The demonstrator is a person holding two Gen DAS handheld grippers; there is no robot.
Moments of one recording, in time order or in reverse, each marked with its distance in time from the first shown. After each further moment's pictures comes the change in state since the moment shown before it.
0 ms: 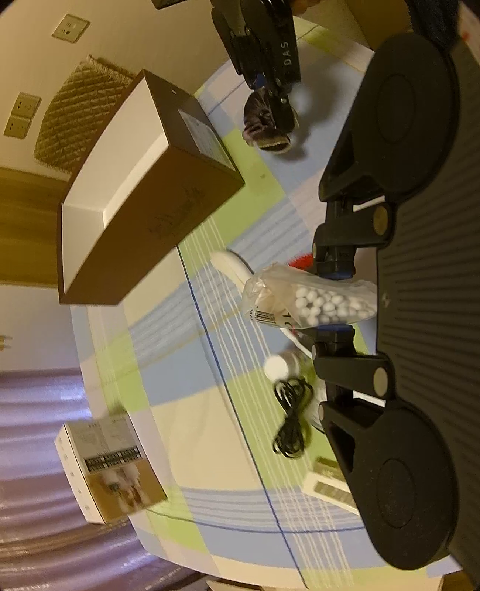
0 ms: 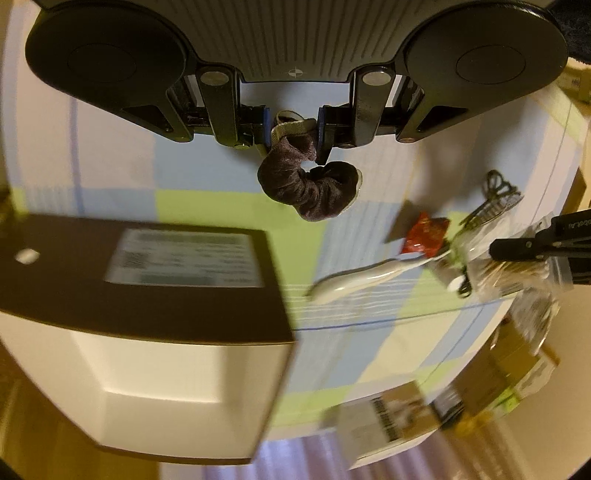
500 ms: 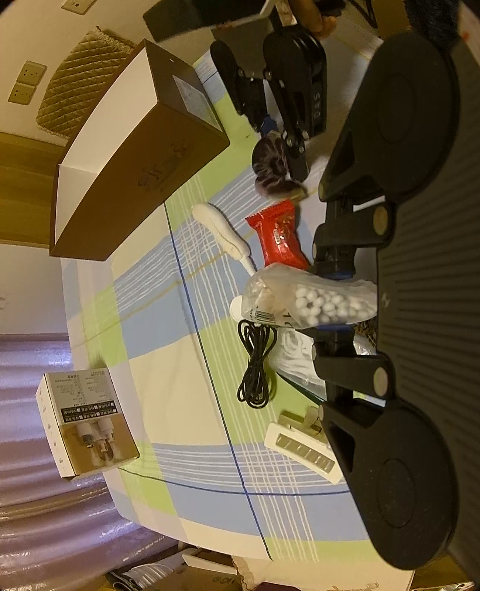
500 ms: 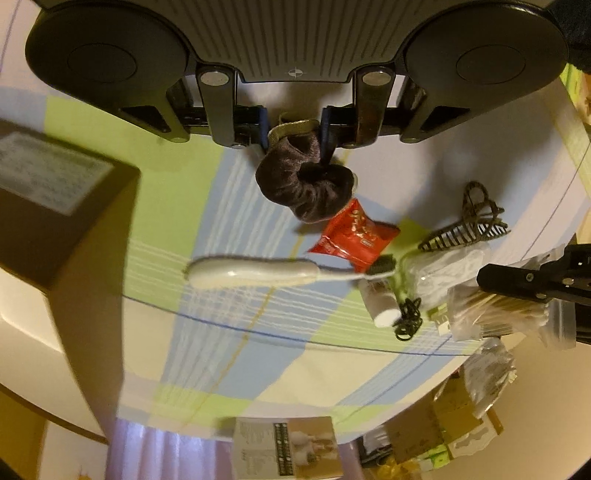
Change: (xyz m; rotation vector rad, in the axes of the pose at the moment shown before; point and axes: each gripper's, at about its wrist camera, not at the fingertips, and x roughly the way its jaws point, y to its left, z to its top) left arm -0.013 0.038 -0.027 -0.072 0.022 0.073; right arm 0.073 0.076 0.014 -0.276 0.027 0.060
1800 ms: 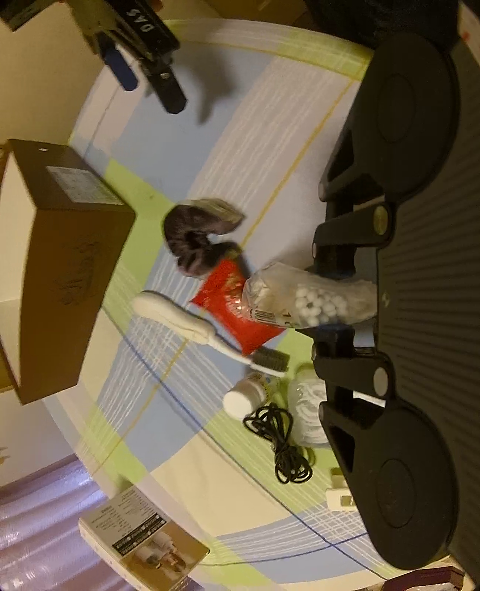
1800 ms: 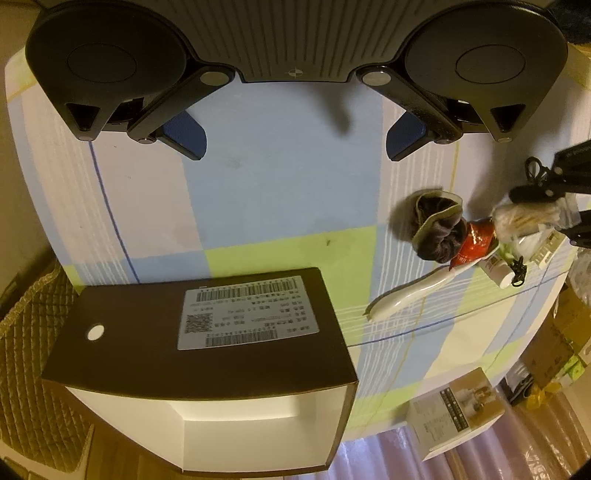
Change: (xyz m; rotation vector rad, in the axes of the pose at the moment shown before) left arm 0.043 -0.043 -0.016 0.456 0.065 -0.102; right arm -0.078 -0.046 -0.065 0.441 -0.031 -0.236
